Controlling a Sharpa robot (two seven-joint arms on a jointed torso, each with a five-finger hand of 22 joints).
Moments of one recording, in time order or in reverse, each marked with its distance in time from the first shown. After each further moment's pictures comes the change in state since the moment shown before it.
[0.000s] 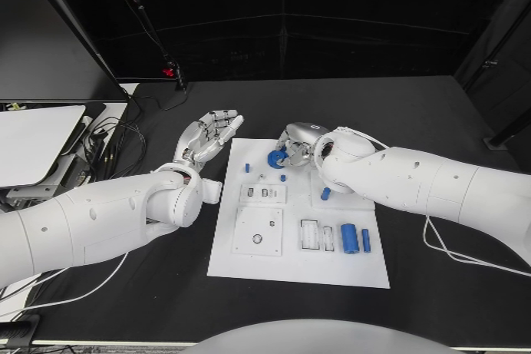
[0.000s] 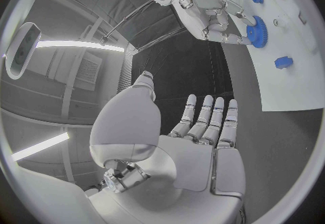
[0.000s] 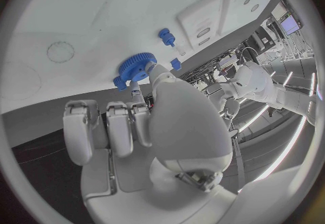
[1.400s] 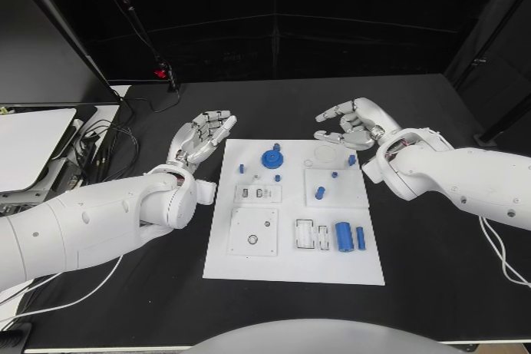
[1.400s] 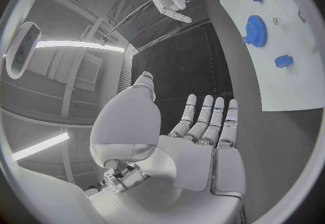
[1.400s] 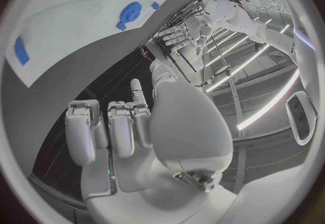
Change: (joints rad) left arm 0.000 0.005 -0.001 -0.014 0.000 0.008 0.000; left_hand -0.004 0.004 0.000 0.000 0.000 0.000 0.000 0.004 -0.002 -0.004 0.004 0.004 -0.001 0.000 0.000 0.000 -0.001 -0.001 0.000 0.000 0.004 0.001; right arm 0.023 -0.448 -0.002 0.353 0.523 -0.300 0.345; right_hand -0.044 -0.036 -0.122 0.089 -0.074 -0.033 0.002 0.026 0.006 0.000 -0.017 0.000 0.000 0.000 -0.034 0.000 0.001 0.000 0.002 -0.048 0.000 0.000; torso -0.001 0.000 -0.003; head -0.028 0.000
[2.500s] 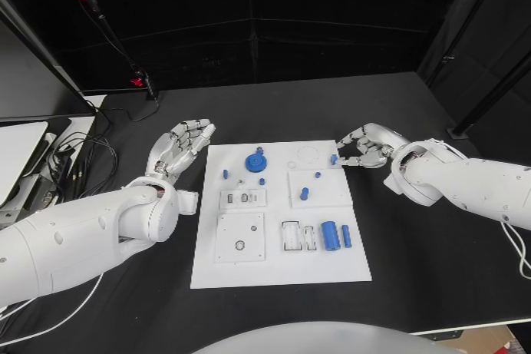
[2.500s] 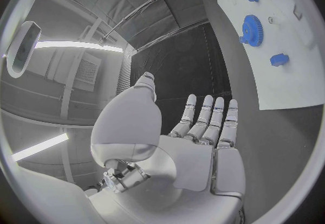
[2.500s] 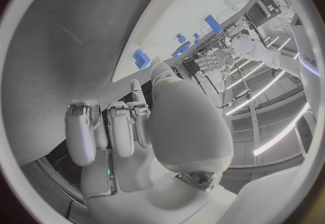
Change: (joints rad) left arm -0.003 -0.002 -0.005 -0.006 0.000 0.004 0.000; left_hand 0.006 0.014 0.005 0.000 0.004 0.000 0.000 0.000 -0.005 0.000 0.000 0.004 -0.004 0.000 0.000 0.004 0.000 0.000 -0.004 0.004 0.000 0.002; right arm -0.079 -0.073 -0.003 -0.160 -0.187 0.143 -0.069; right_hand 0.021 -0.013 -0.012 0.001 -0.076 -0.013 -0.013 -0.025 -0.012 0.000 -0.008 0.000 0.000 0.000 0.007 0.000 0.000 0.000 -0.003 0.011 0.000 0.000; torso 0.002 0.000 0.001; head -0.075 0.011
